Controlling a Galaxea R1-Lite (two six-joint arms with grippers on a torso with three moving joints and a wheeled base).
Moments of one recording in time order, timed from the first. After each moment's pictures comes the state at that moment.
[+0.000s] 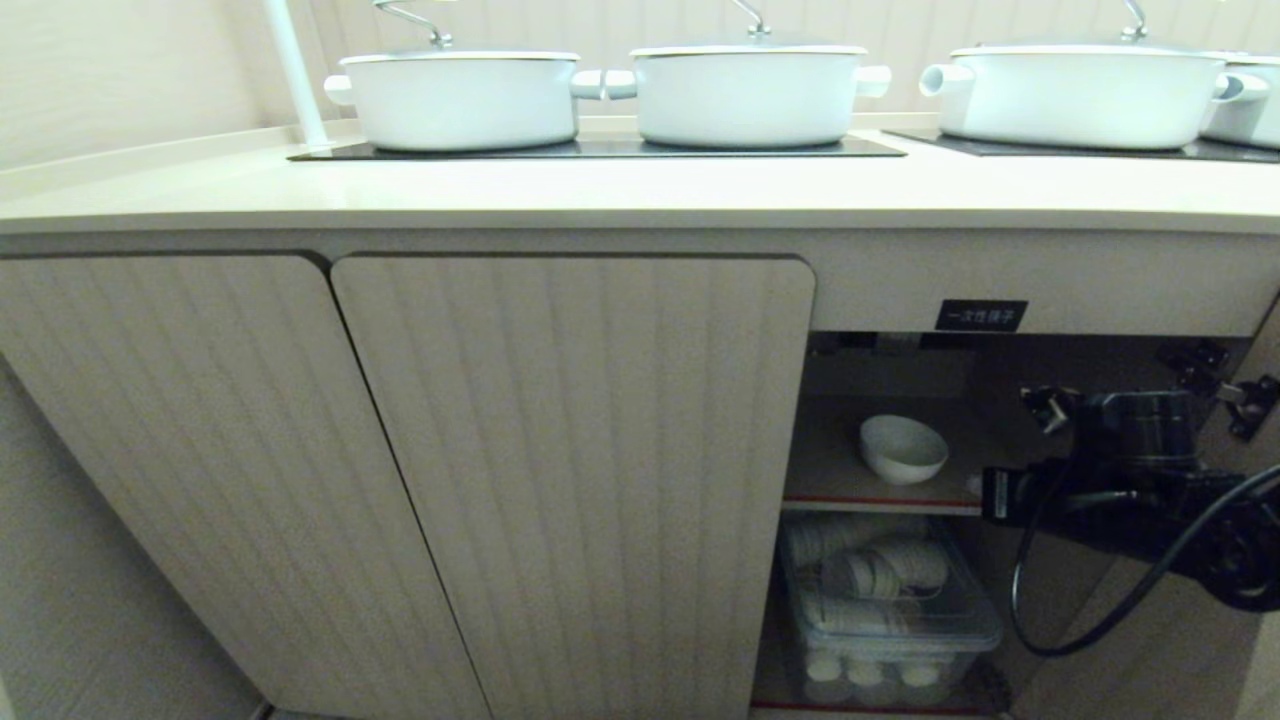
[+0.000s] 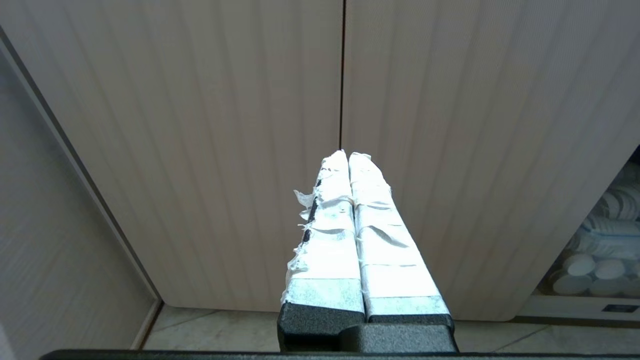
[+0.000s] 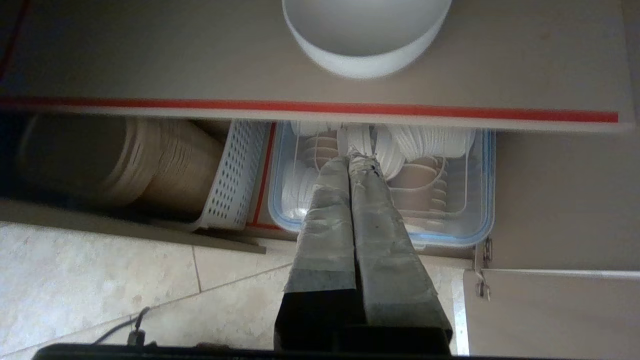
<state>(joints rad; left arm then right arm) 0.00 0.00 0.00 0.00 -0.01 -0.01 0.00 1.91 -0.64 -0.71 0.11 0.11</state>
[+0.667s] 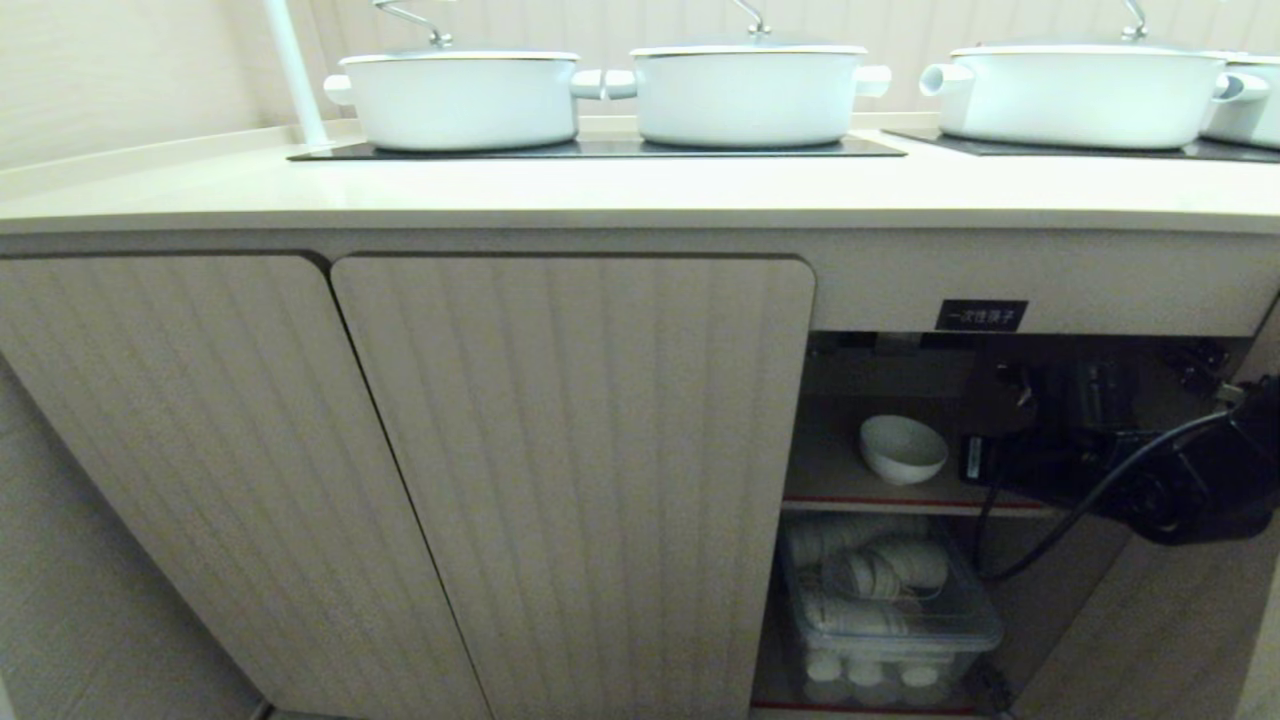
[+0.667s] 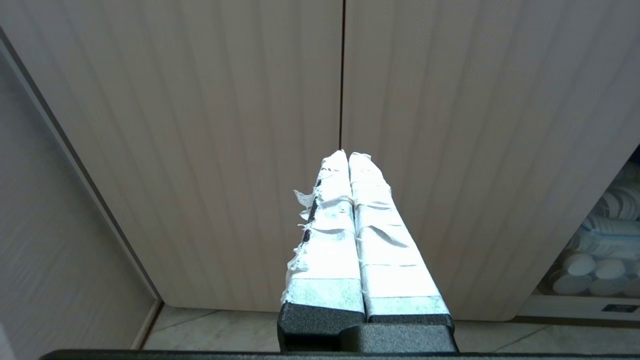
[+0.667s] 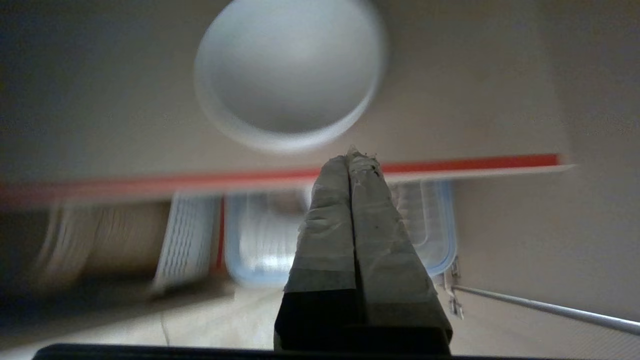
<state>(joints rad) 0.00 0.00 0.00 0.00 -0.01 -0.01 0.01 2.06 -0.87 -0.62 -0.07 0.16</state>
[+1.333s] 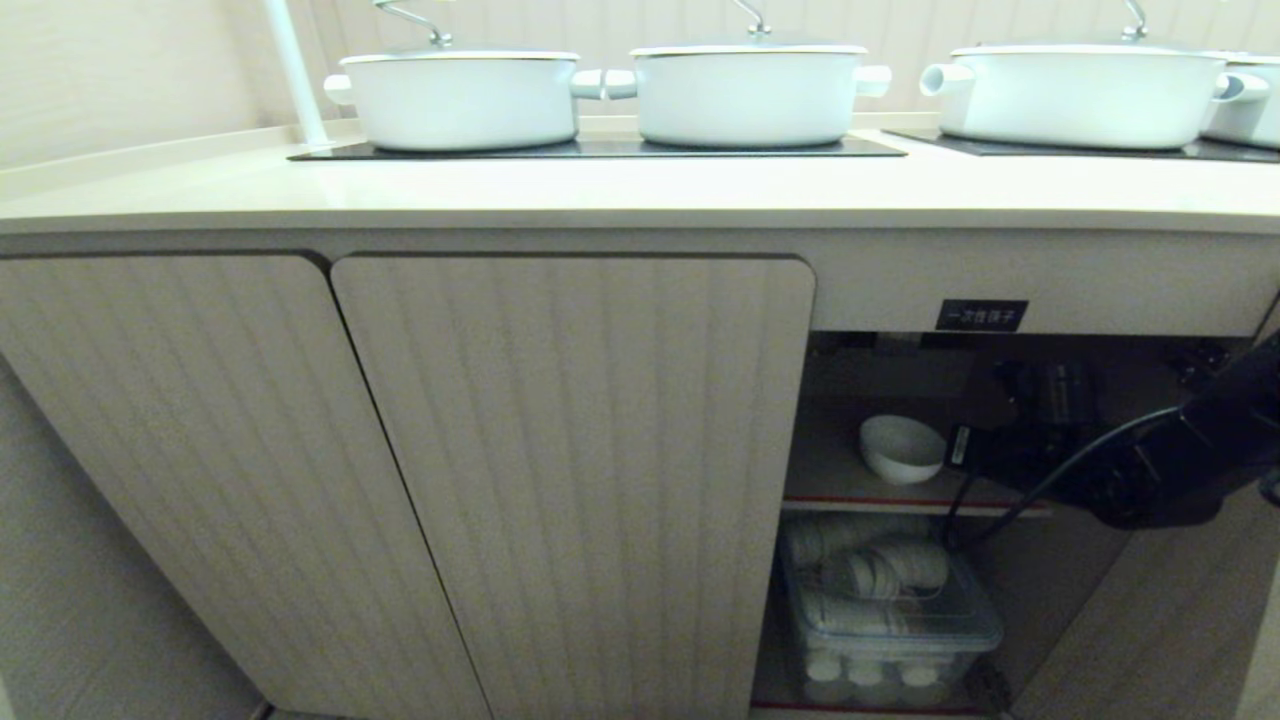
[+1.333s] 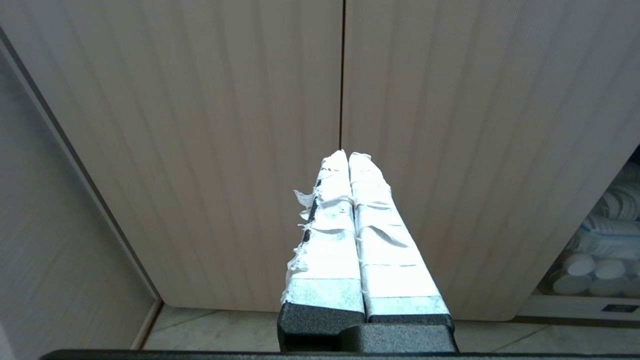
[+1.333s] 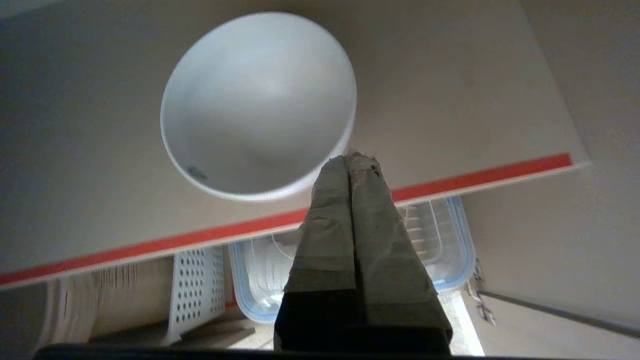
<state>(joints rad) 0.00 0.00 0.00 0.00 -0.01 -0.01 0.01 2.15 -0.97 -0.61 -0.14 0.29</state>
